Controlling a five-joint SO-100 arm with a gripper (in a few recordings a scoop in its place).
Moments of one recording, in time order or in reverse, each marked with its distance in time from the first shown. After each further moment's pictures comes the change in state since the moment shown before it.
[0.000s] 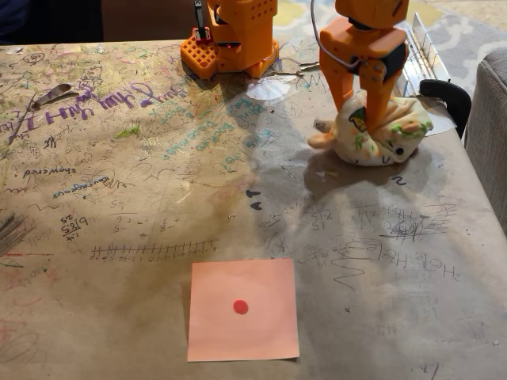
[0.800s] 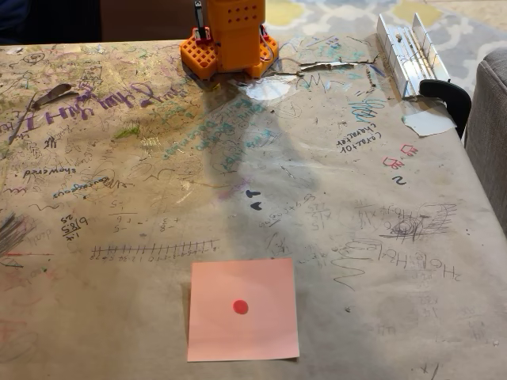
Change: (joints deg) arm 27.8 90.4 -30.4 38.4 -10.5
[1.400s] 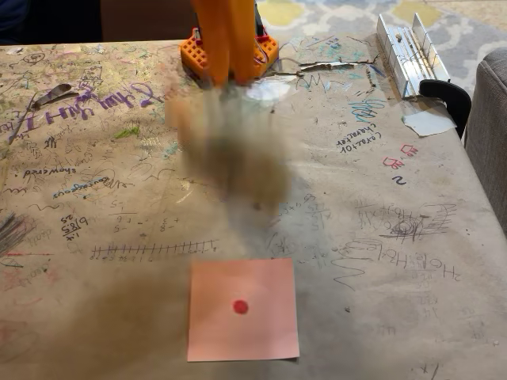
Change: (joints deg) arm 13.6 -75.1 10.8 -26.2 -3.0
